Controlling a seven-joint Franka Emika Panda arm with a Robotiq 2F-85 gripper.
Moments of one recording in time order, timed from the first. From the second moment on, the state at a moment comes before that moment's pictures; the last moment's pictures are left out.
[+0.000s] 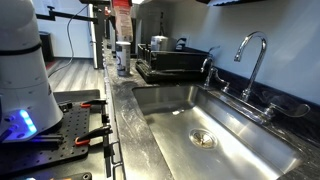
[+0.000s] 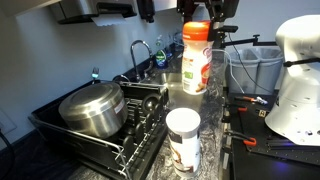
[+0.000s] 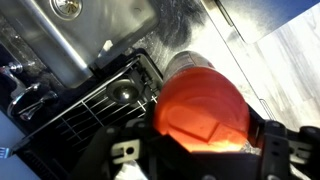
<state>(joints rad) 0.40 -0.67 0.21 -2.39 -0.03 1.83 -0.35</state>
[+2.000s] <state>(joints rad) 0.46 -0.52 0.29 -2.29 -0.02 1.96 -0.37</state>
